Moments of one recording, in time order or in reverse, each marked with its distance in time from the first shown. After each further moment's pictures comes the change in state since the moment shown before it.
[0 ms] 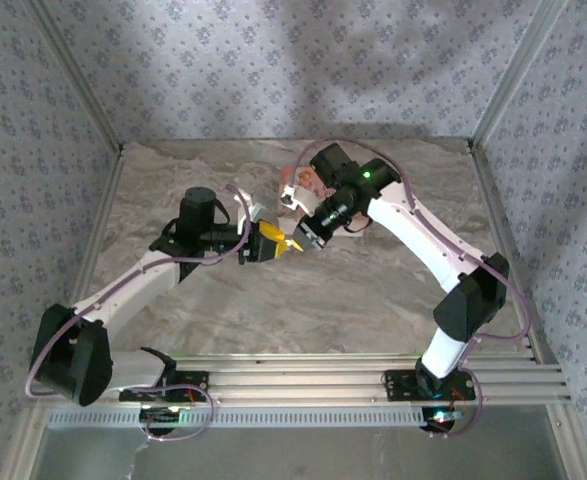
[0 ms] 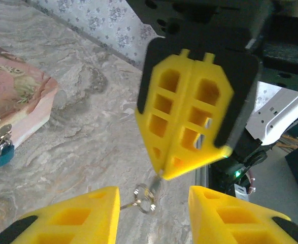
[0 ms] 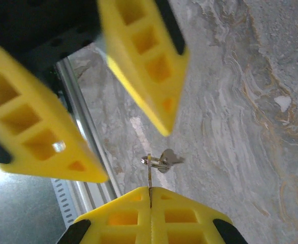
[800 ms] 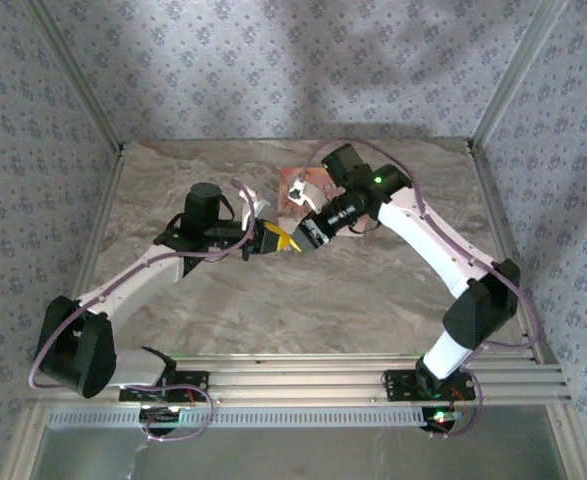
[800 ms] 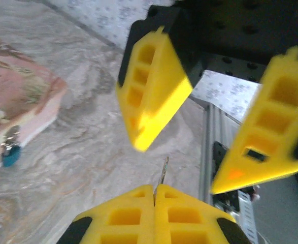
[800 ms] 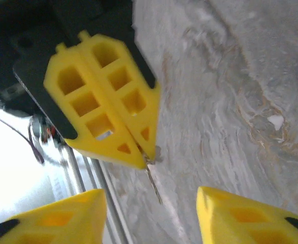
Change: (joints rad) left arm -0.015 0.022 0.042 -0.026 -0.078 -0.042; right arm -0.080 -0.122 -0.178 0.233 -0.078 0.108
